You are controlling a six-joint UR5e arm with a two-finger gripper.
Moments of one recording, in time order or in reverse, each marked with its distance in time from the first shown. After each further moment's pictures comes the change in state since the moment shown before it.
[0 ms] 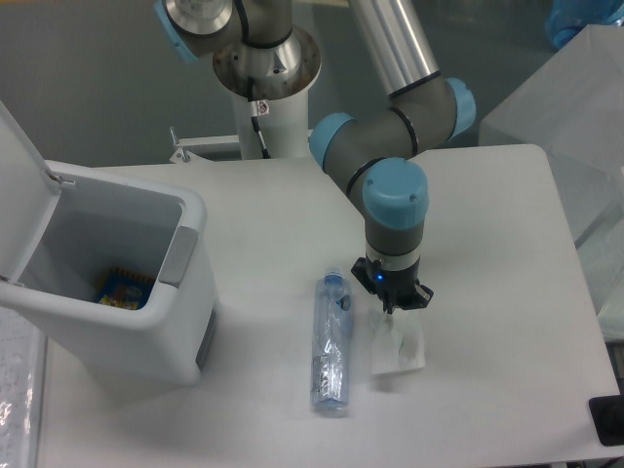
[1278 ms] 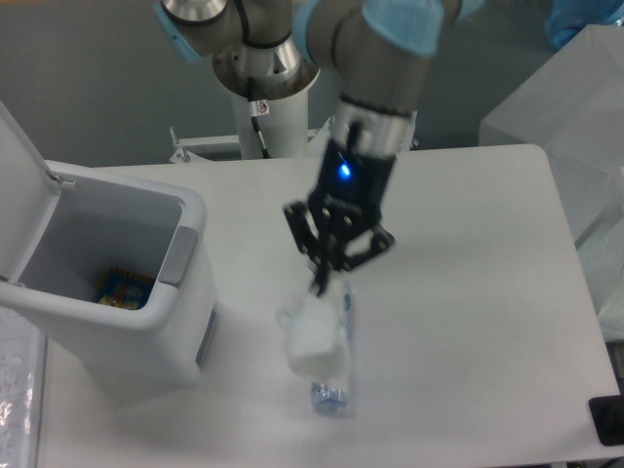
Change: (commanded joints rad) arm -0.018 0.446 -0.078 -0.003 -0.568 -0.163
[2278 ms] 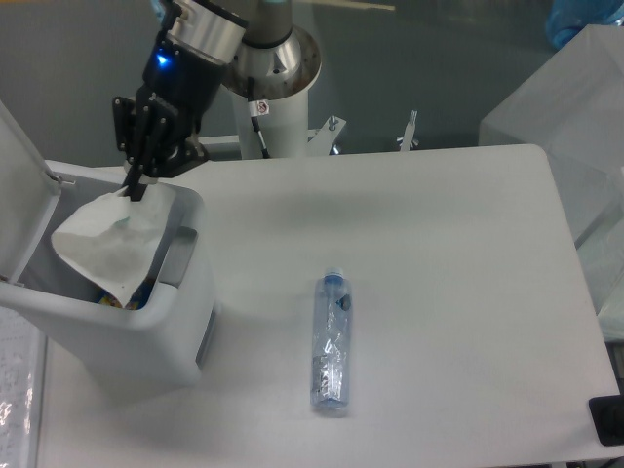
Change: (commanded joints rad) arm -0.225 0.074 -0.080 -0.009 -0.008 -0.012
